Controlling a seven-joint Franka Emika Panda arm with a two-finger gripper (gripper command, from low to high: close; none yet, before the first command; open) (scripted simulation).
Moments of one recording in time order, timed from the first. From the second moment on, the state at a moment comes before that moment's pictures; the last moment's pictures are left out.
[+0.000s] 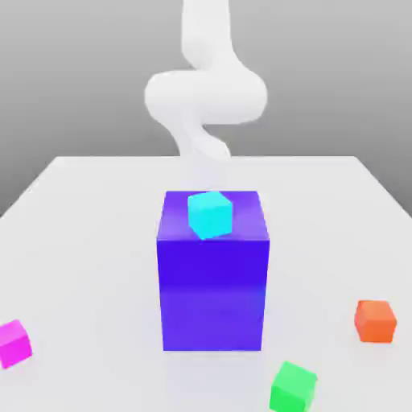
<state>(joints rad) -0.01 -0.71 -0.04 -2.31 0.02 2.33 0.80</state>
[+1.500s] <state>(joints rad) -0.30 0.34 -0.34 -2.39 0.26 2.69 0.77</state>
